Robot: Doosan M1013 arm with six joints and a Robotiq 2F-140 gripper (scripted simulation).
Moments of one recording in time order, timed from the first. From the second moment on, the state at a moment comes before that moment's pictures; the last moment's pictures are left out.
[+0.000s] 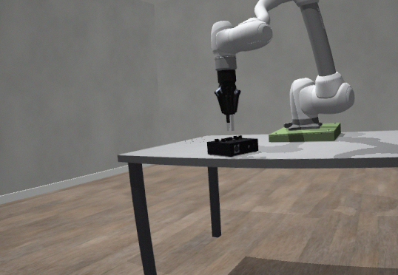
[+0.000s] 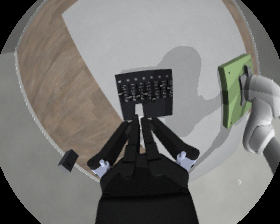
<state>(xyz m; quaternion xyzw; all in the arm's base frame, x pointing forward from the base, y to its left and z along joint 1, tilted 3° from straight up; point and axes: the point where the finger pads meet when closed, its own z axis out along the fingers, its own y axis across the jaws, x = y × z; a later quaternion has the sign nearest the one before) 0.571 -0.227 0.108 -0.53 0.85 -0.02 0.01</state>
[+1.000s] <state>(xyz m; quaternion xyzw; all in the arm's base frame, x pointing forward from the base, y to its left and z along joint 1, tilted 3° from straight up) 0.571 -0.228 0.096 -0.53 0.85 -0.02 0.01</state>
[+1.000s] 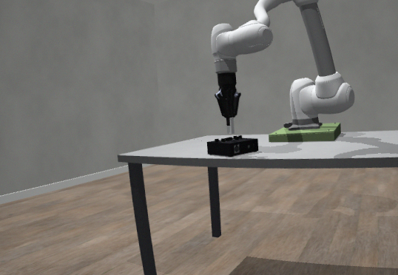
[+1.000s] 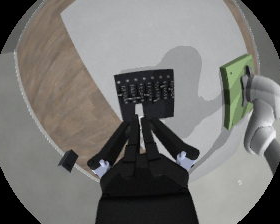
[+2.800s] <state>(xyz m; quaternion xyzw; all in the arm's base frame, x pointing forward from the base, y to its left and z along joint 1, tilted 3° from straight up) 0.571 -0.228 0.084 -0.53 0.85 -0.02 0.01</state>
